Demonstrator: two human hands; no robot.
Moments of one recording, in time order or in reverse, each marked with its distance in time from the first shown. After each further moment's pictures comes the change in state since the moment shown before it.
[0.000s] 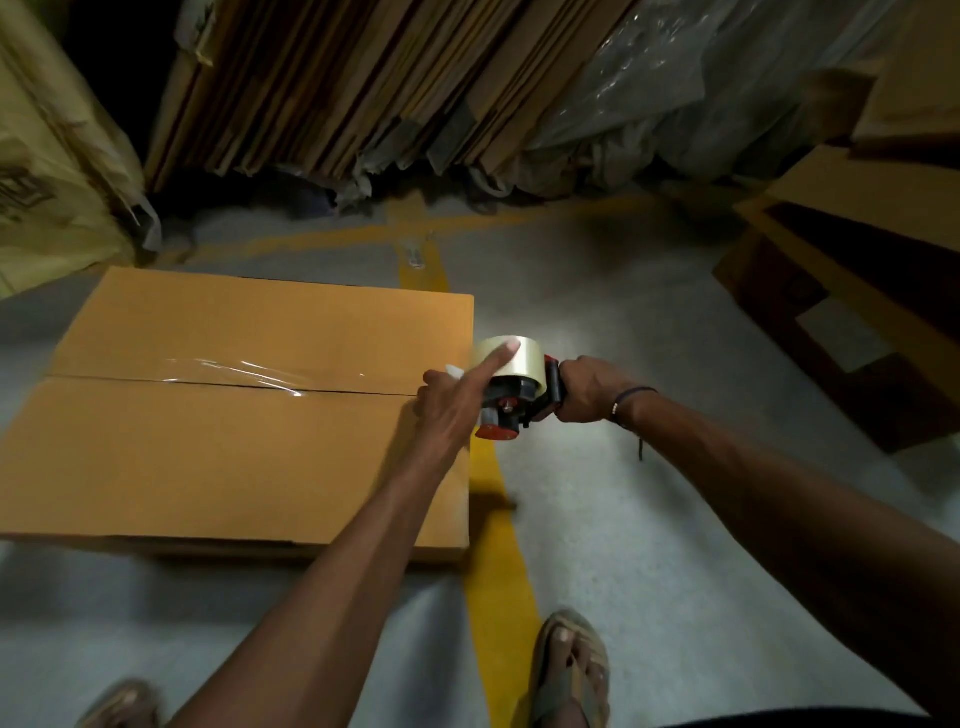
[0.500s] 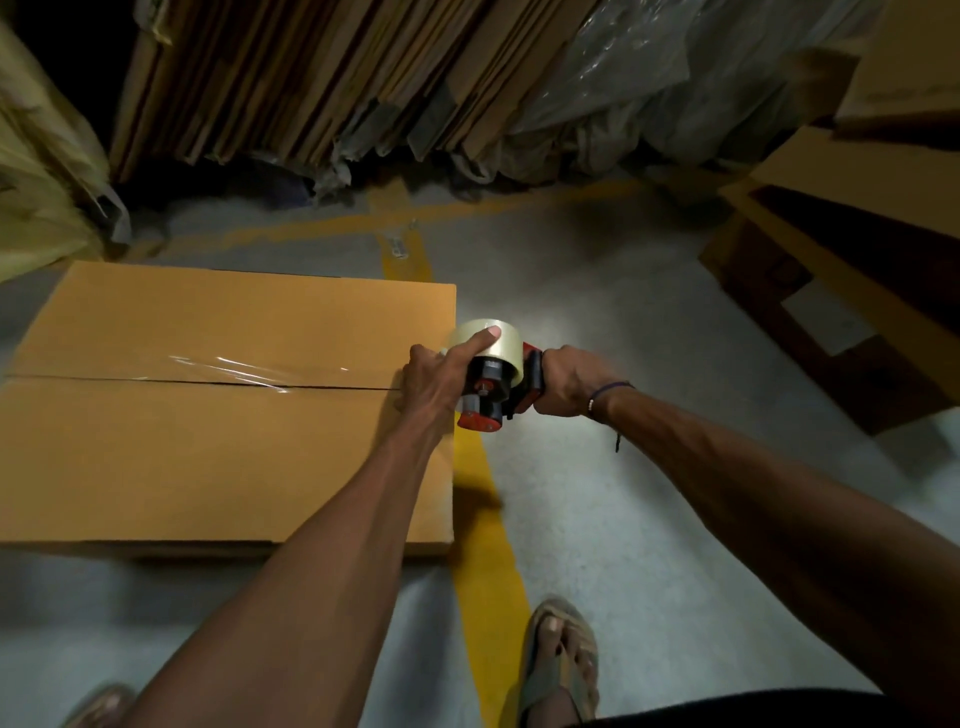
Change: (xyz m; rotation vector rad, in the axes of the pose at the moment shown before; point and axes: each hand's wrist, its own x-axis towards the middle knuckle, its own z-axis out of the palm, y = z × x) left_hand 0.025 0.010 0.015 -0.132 0.061 0.002; right_hand 0.003 -0.003 0.010 0.016 0.089 0.017
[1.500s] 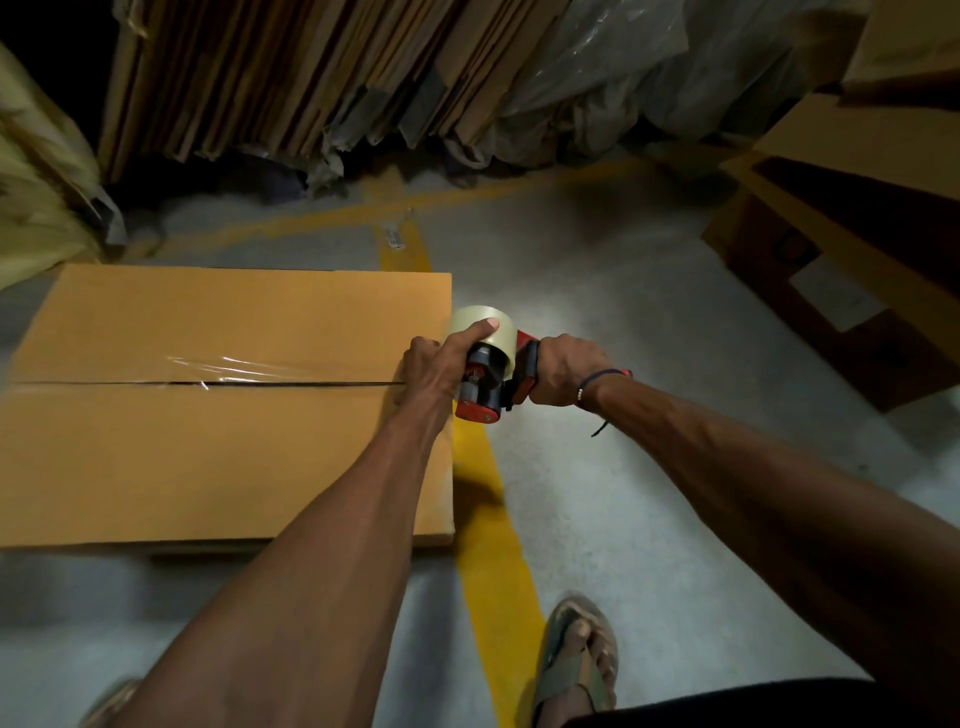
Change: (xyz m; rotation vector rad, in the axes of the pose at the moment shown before) left_hand 0.036 -0.023 0.014 -0.039 0.010 -0.040; right_hand 0.000 -0.007 0.006 -0.030 0.016 0.079
